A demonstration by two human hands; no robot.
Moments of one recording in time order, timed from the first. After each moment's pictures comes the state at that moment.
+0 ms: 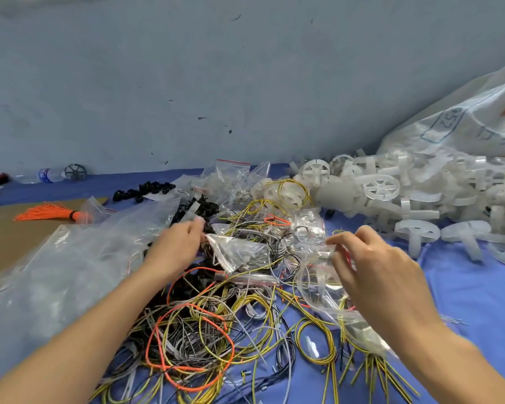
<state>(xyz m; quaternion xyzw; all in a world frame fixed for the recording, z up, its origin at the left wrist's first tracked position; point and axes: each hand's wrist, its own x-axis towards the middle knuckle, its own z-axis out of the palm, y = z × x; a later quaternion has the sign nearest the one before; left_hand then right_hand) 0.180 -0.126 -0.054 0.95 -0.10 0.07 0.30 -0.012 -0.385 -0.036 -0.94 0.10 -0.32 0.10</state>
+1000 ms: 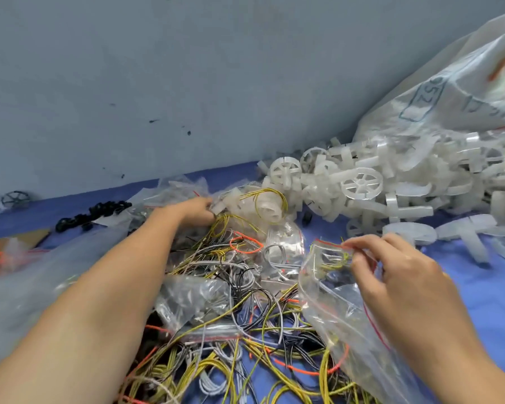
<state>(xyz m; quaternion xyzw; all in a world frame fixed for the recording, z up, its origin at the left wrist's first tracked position) 0.355 -0.262 -0.040 0.97 -0.22 -0.10 0.06 0.018 -0.451 -0.055 -0.90 0.20 -0.31 0.25</state>
